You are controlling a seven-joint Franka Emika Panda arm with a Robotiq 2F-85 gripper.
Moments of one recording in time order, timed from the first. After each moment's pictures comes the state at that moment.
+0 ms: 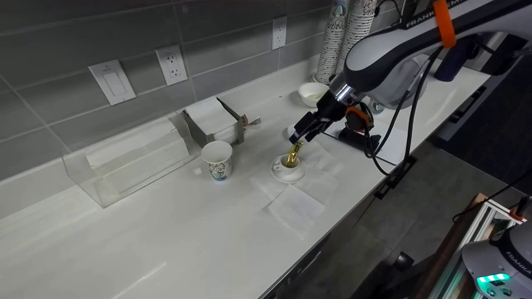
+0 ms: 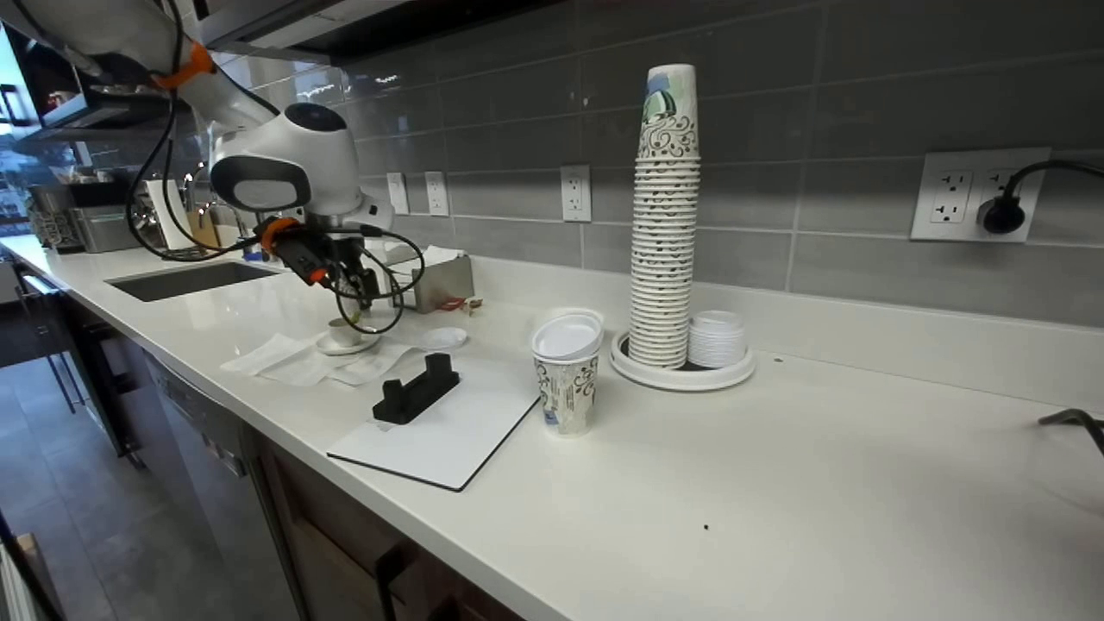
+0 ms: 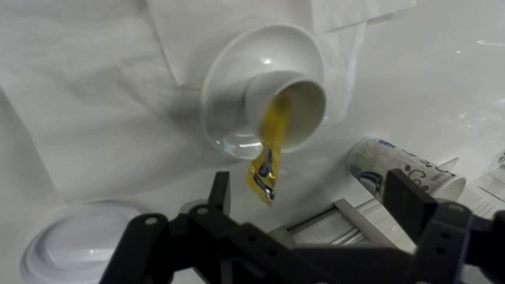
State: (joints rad) arm 0.16 0.08 0.13 -2.32 0.91 2.66 -0.46
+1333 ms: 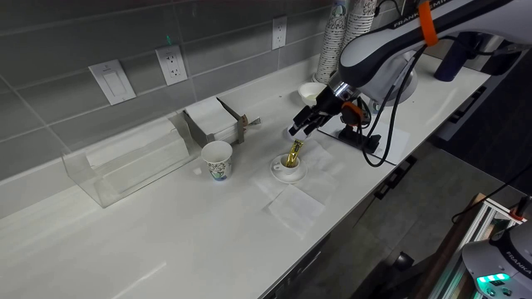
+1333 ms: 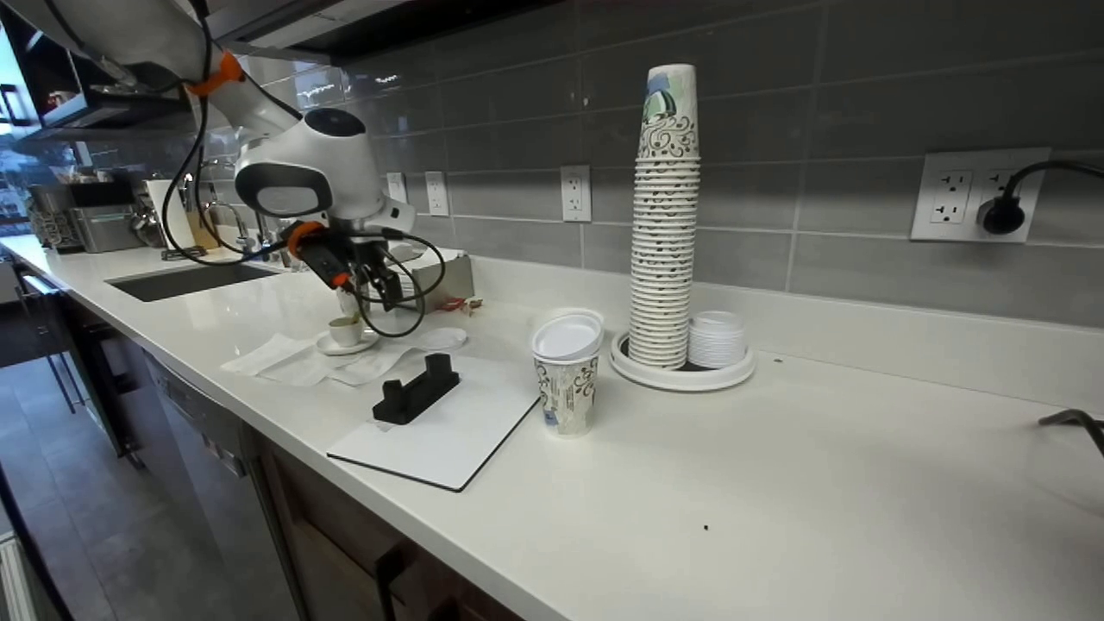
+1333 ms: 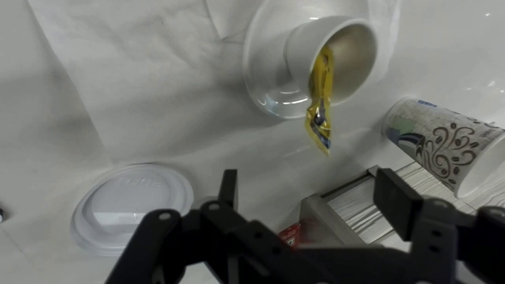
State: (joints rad) arm 0.11 0.14 0.14 -2.27 0.91 2.71 -0.46
